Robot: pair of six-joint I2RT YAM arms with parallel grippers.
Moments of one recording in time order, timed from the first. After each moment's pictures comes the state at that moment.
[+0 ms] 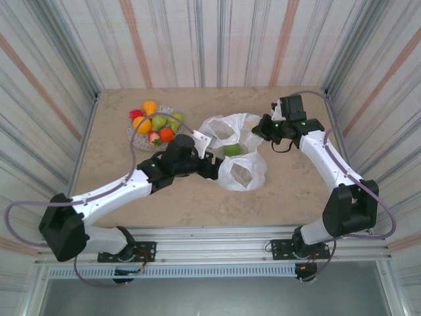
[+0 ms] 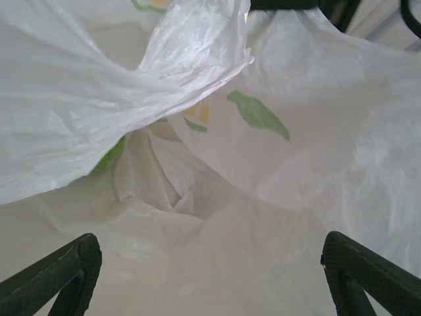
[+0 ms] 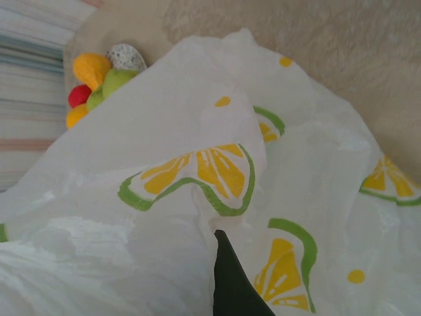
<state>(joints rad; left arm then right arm) -0.81 1.28 0.94 -0.15 0.24 -0.37 0.22 1.47 1.26 -0.61 -0.42 0.66</state>
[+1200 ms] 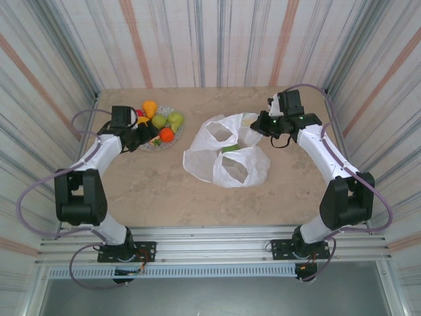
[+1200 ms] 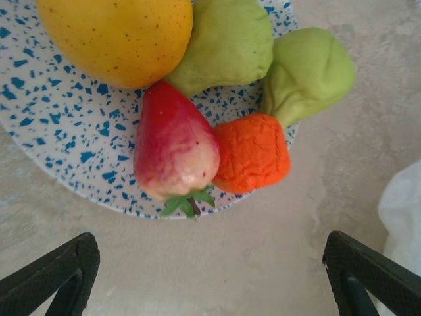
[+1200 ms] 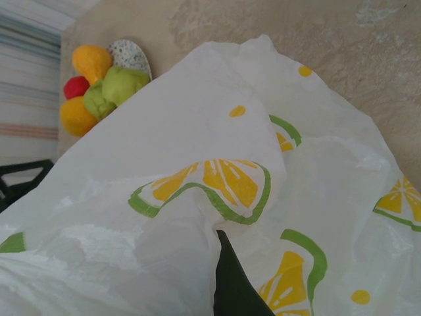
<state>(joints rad) -0.04 1.61 1.14 -0.44 0.23 -0.51 0.22 1.54 1.31 -0.61 -0.44 0.57</state>
